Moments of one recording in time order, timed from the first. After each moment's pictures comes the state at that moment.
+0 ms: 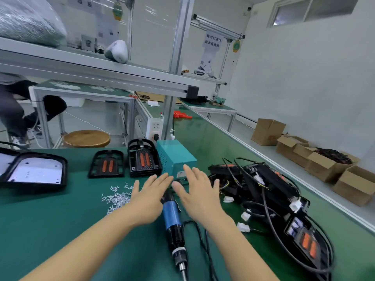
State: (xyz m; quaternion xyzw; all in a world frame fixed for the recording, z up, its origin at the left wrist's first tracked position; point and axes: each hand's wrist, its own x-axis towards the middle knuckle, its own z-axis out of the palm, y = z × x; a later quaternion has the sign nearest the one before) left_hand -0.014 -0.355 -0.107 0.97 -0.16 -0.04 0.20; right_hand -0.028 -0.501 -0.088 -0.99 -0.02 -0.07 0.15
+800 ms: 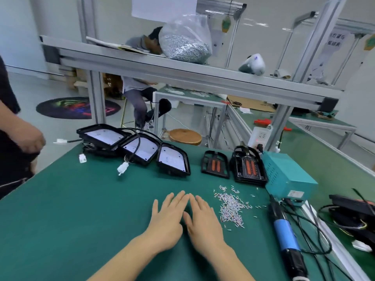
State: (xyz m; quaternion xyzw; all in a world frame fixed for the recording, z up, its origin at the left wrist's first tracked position) left_hand -0.101 -0.173 -0.165 0.97 0.06 -0.02 0.22; right_hand -0.053 -0.285 -0.176 -0.95 -0.25 0.06 0.16
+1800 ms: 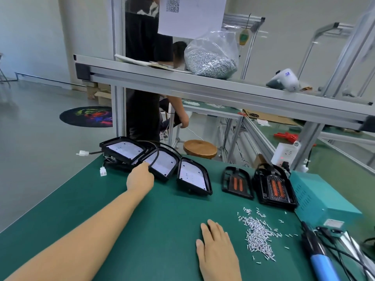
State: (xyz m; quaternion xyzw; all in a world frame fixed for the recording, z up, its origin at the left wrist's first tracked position) left_hand -0.015 -0.008 -0.139 0.87 0.33 0.20 0.30; right_hand -0.060 -0.261 -0.191 -0.96 -0.27 0.00 0.10
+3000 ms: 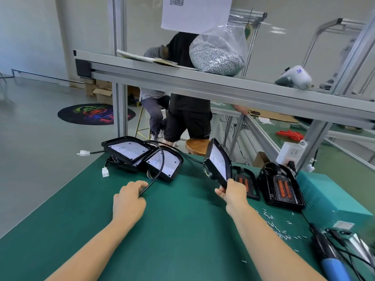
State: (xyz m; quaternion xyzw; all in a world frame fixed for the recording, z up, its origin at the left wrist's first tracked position) left_hand -0.070 -0.002 -0.175 0.88 0.29 0.20 0.31; right_hand 0.080 -0.215 -0.144 -0.65 0.15 0.08 0.74
